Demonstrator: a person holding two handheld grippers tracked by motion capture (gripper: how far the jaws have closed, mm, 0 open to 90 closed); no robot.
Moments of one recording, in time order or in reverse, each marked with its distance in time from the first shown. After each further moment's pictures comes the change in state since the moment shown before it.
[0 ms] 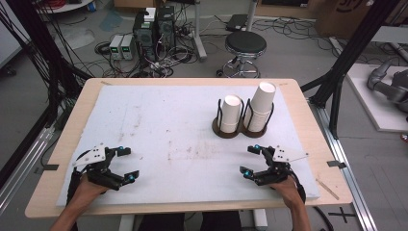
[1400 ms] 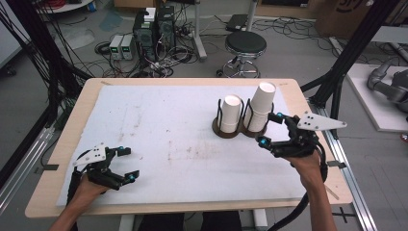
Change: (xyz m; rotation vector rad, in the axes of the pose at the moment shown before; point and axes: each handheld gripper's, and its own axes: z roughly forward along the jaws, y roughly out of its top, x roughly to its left) left arm 0.001 0.000 0.001 0.007 0.003 -0.008; right arm 0.012 0.139 -0.050 -0.022 -0.179 -0.037
